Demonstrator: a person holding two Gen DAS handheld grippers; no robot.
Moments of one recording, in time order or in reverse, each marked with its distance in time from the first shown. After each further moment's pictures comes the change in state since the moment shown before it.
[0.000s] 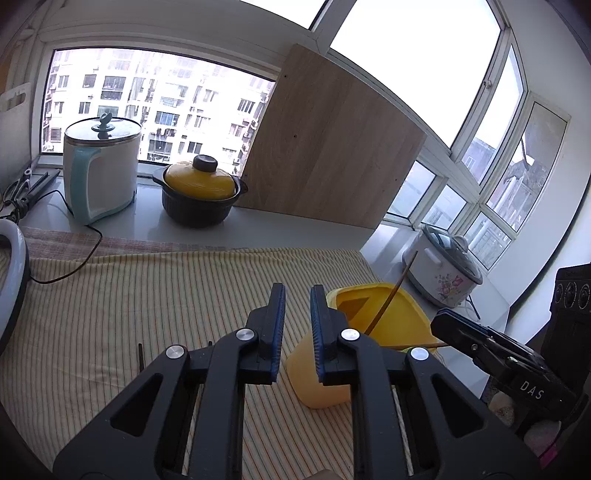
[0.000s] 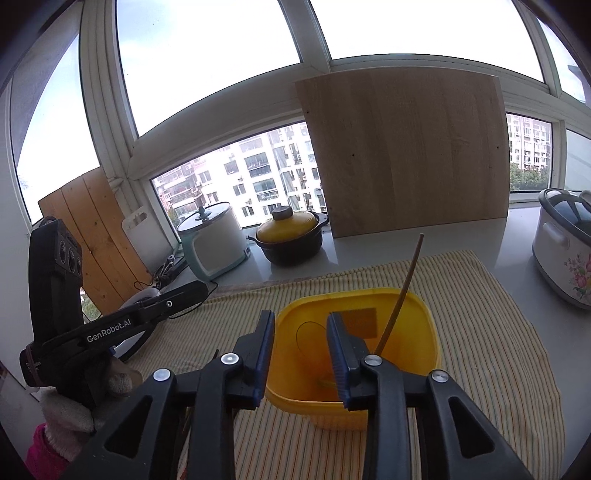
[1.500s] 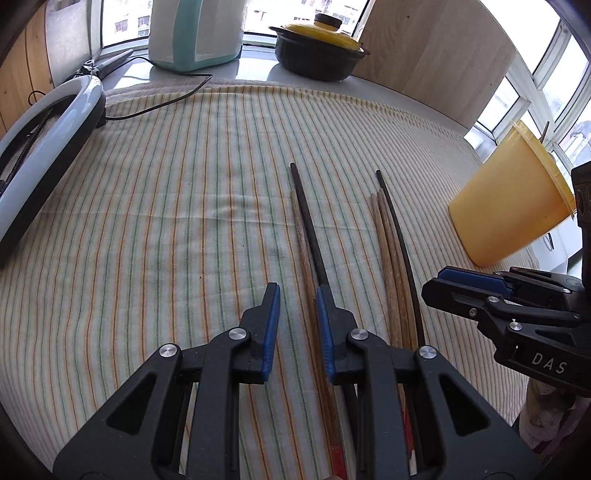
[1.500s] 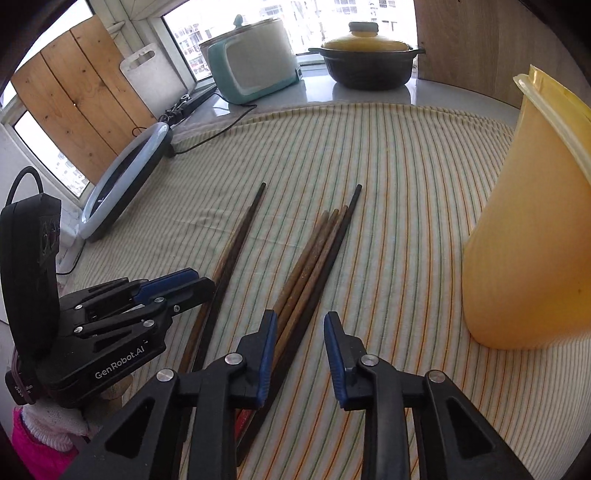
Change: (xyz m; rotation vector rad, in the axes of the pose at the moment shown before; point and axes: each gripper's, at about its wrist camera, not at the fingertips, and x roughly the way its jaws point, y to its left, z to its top) left arm 0.021 0.121 -0.117 -0.037 0.374 0.250; right arm 0.160 0.084 -0.105 -0.087 0.555 0.030
